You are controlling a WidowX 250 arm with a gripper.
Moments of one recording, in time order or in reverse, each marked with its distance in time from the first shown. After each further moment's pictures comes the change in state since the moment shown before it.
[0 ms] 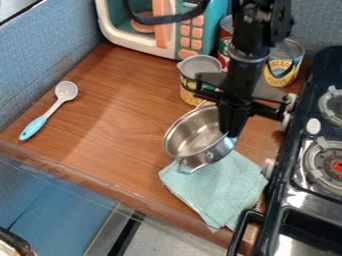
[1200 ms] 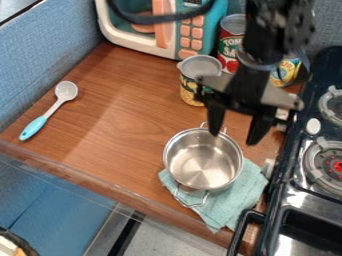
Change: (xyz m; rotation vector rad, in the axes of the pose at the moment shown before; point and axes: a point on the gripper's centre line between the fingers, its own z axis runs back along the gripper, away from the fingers) arm -0.020 -0.006 0.029 0.028 -0.075 0.087
